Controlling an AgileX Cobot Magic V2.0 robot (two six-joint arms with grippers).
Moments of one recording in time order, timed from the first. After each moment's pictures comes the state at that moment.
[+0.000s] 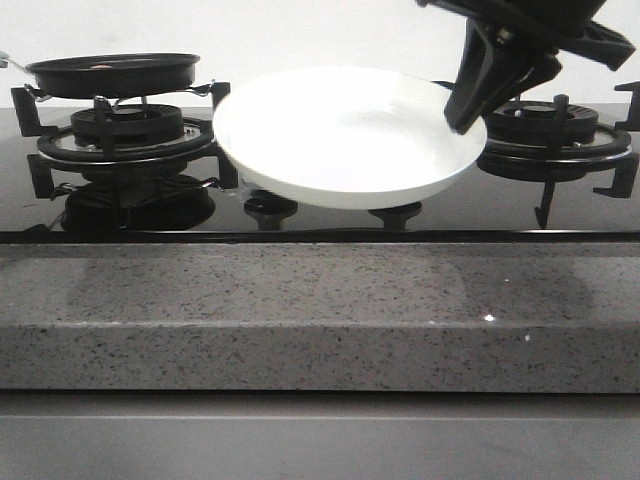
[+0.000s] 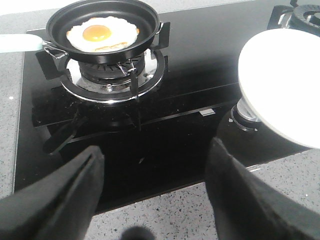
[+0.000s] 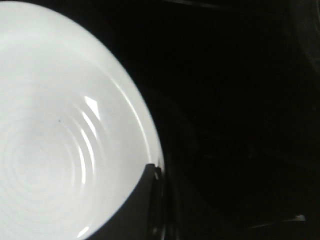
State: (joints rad) left arm -0.27 0.68 -0.70 -0.18 0.56 0.18; right arm 0.28 1.60 -1.29 0.36 0.75 -0.08
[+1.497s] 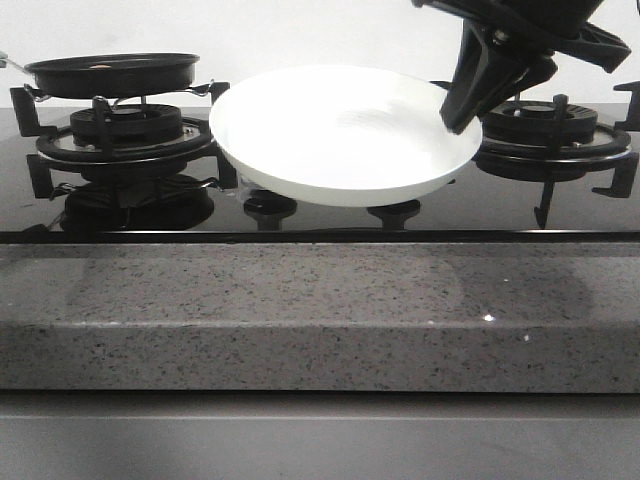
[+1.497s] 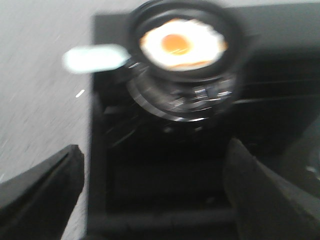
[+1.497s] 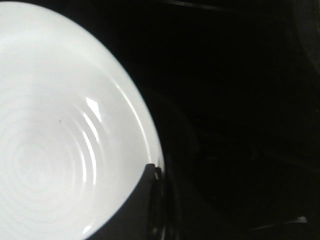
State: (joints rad) left arm 0.04 1.12 -1.16 -0.21 0.83 0.18; right arm 0.28 1.60 -1.29 0.37 0.75 -0.08
